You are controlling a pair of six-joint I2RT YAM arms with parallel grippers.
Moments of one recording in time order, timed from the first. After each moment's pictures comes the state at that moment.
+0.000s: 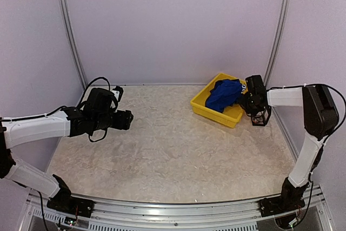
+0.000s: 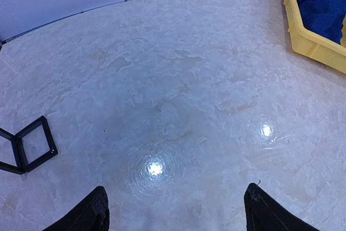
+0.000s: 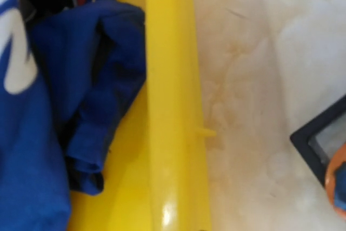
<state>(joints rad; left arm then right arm) -0.65 1.31 0.82 -0.17 -0.30 -0.26 0.20 1.80 1.14 -0.14 0.19 0.95</state>
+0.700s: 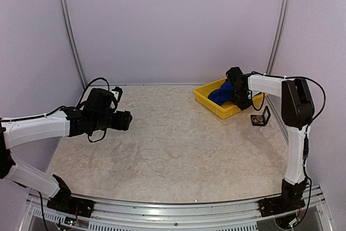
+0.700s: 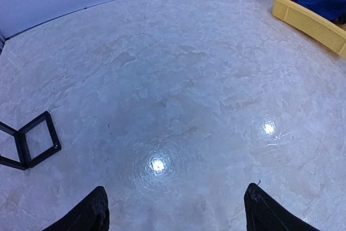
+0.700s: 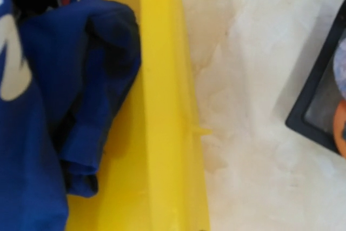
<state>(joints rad) -0.65 1.30 0.82 -0.20 -0.30 -0.26 0.30 2.12 1.67 -0.66 0.51 1.46</state>
